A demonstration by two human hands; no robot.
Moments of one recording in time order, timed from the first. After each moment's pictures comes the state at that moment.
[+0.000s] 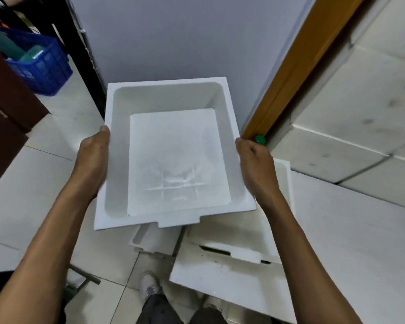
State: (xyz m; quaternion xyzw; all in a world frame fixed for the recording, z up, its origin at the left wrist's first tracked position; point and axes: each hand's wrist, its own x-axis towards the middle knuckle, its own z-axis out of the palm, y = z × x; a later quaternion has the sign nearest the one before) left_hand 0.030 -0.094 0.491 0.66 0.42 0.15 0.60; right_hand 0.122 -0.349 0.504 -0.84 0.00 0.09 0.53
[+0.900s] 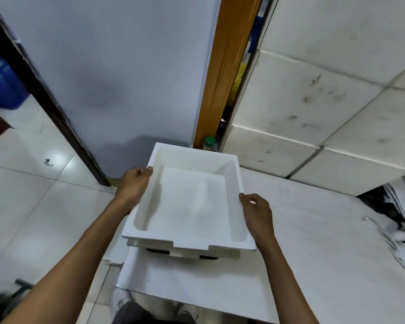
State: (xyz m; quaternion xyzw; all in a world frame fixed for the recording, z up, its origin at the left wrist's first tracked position) left_hand 0.089 -0.252 0.412 0.78 0.35 0.00 0.52; right_hand 0.107 -0.539 0.433 -0.84 0.17 0.12 0.50
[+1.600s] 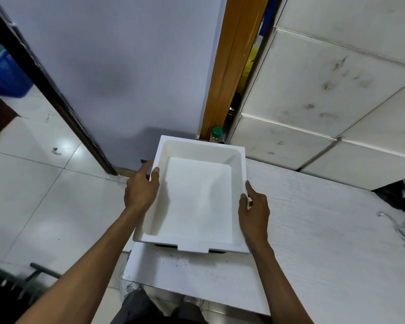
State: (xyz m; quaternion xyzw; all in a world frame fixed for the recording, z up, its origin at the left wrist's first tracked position) left_hand 0.084 -0.264 0.363 0.83 0.34 0.06 0.44; right_hand 0.102 -0.525 0.377 -0.89 0.09 0.01 0.45
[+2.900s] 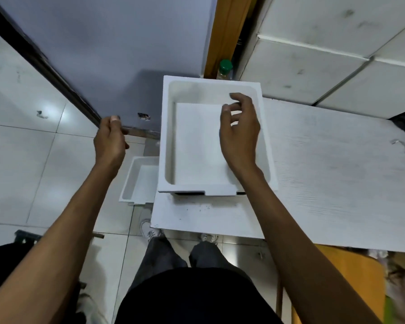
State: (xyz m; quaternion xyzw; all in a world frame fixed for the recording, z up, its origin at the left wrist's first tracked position) left_hand 0.054 -0.178 0.352 0.76 0.38 0.05 0.53; right_hand 0.099 -0.416 0.420 -0.85 0.02 -0.09 0.52
